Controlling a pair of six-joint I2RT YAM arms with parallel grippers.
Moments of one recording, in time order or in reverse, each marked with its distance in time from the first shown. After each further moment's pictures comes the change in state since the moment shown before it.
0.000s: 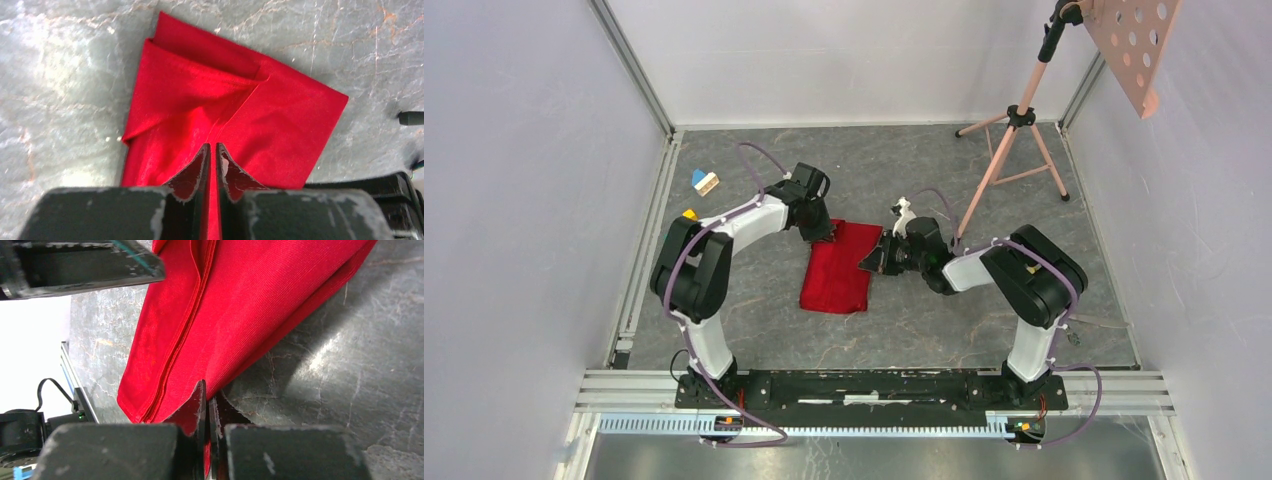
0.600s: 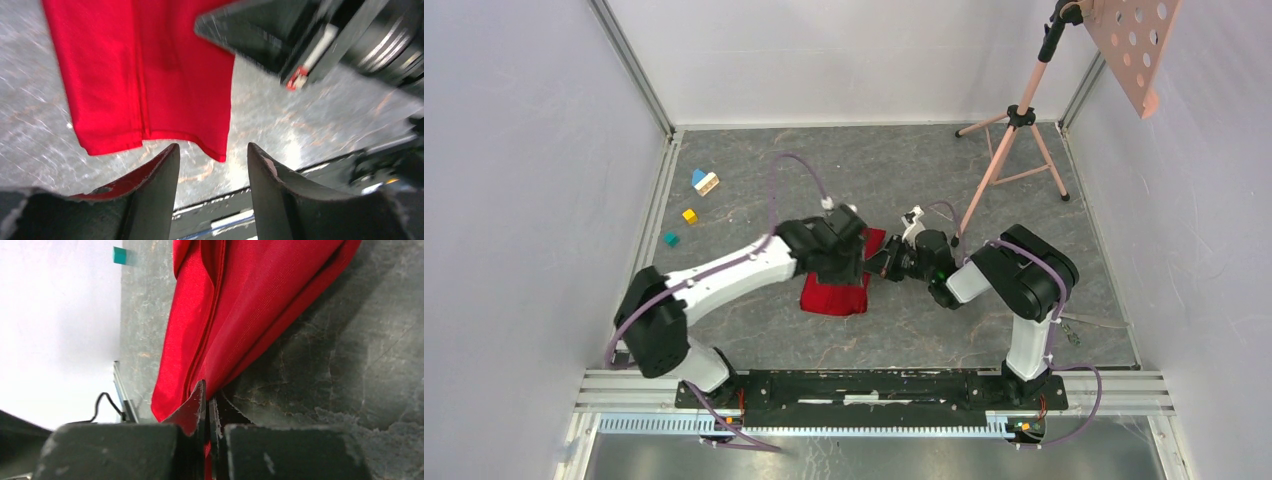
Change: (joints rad) left arm -0.455 -0.264 -0.051 -0.295 -0.212 0.000; right arm 0.001 0.050 -0.121 0.312 0.006 0.250
